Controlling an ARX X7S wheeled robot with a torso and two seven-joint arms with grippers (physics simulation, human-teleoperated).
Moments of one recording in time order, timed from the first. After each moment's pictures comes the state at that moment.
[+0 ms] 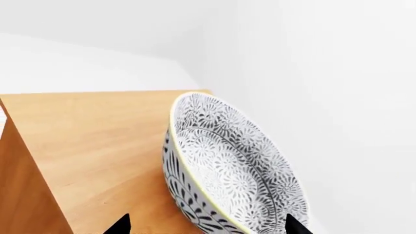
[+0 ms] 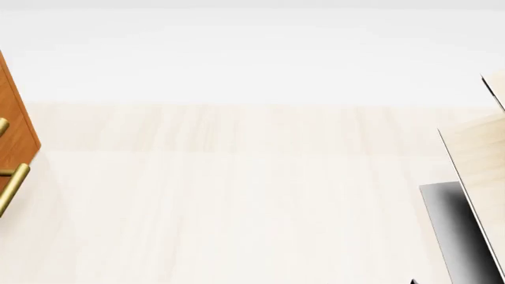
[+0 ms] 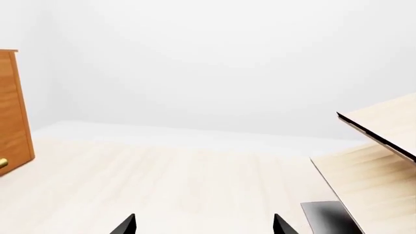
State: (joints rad) left arm -1.27 -0.78 -0.45 -0.35 -1.06 -1.17 -0.73; right arm -0.24 0.84 -0.32 -0.76 0.59 0.09 0.62
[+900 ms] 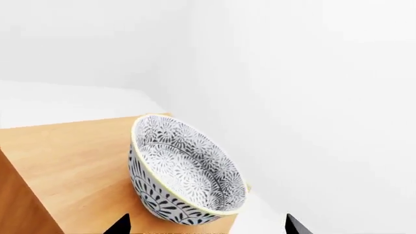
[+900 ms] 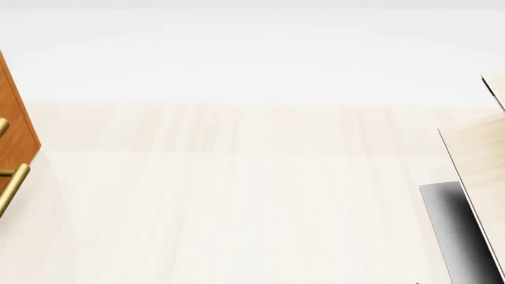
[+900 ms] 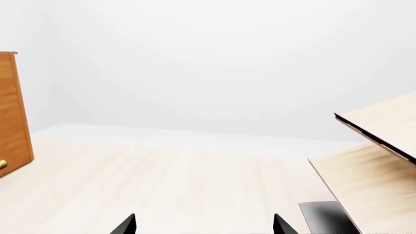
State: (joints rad) left arm -1.17 -0.77 -0.65 0.00 -1.36 -1.37 -0.92; right arm -0.26 0.86 -0.33 -0.75 0.58 0.04 0.62
